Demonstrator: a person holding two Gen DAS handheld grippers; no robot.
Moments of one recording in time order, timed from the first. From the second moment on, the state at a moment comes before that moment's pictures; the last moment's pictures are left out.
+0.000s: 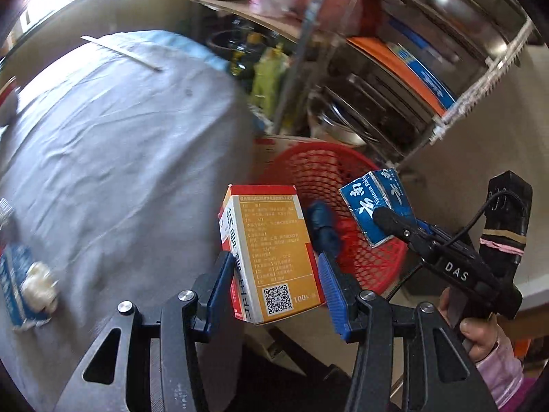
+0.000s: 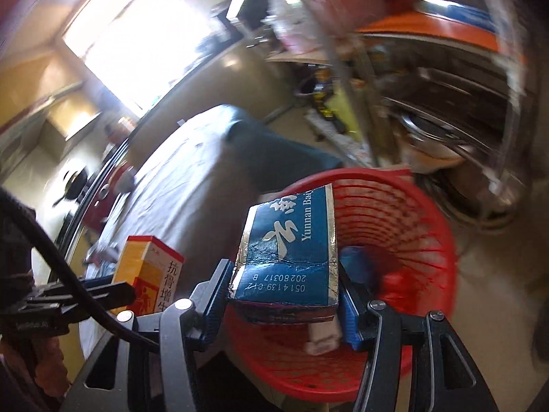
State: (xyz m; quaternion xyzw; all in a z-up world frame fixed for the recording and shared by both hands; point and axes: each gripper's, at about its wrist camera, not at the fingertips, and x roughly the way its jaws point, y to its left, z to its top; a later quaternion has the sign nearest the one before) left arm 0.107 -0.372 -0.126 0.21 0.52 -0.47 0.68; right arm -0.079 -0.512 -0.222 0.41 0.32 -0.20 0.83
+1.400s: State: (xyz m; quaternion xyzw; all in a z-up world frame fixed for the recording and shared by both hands) left arm 0.231 -0.106 -0.108 0.03 0.51 -0.20 0.83; right arm 0.010 -0.402 -0.194 0.34 0.36 -0.07 0.86
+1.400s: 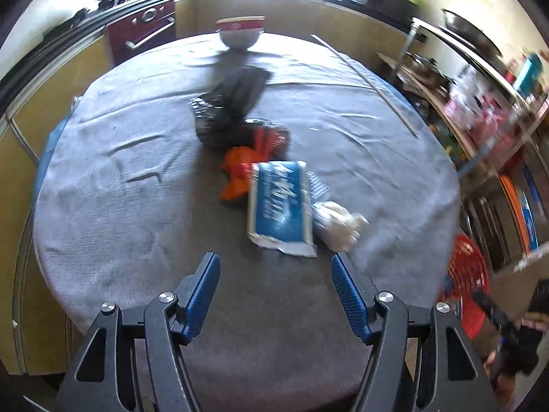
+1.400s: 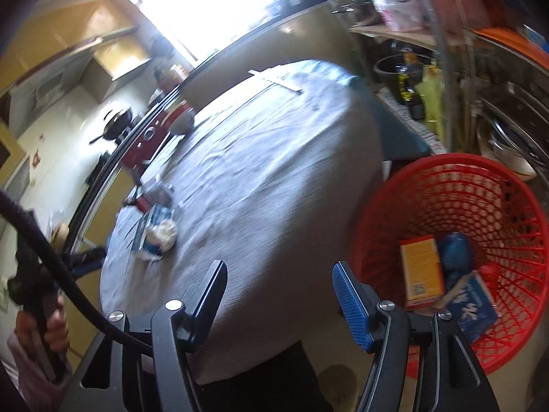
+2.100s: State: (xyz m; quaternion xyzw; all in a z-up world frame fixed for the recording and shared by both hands) left arm 0.289 -0.142 -0.165 0.02 0.56 -0.21 0.80; right arm 0.035 -0.372 -0.189 0.31 0.39 -0.04 0.86
